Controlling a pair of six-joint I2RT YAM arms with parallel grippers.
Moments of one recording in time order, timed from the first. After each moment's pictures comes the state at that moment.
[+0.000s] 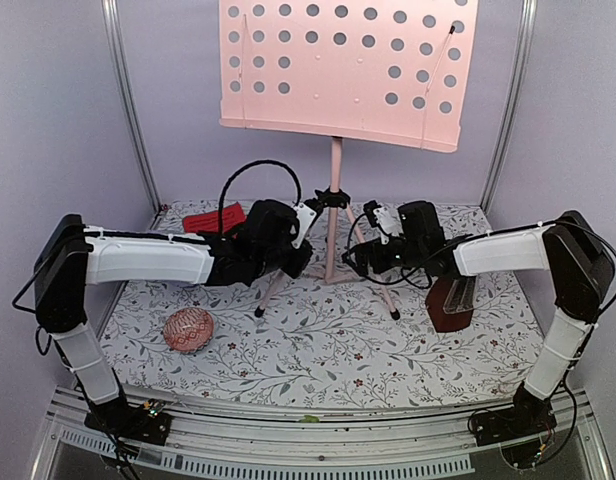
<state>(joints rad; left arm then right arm) -0.90 1.77 1.23 0.03 -0.39 0.11 0.61 1.76 1.03 0.21 -0.15 0.18</state>
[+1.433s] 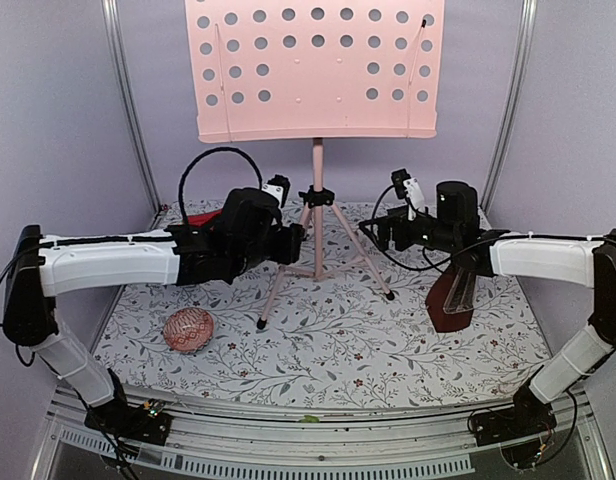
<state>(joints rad) -0.96 1.62 1.21 -0.08 -0.53 -0.29 0.54 1.55 0.97 0.30 -0.25 0.12</state>
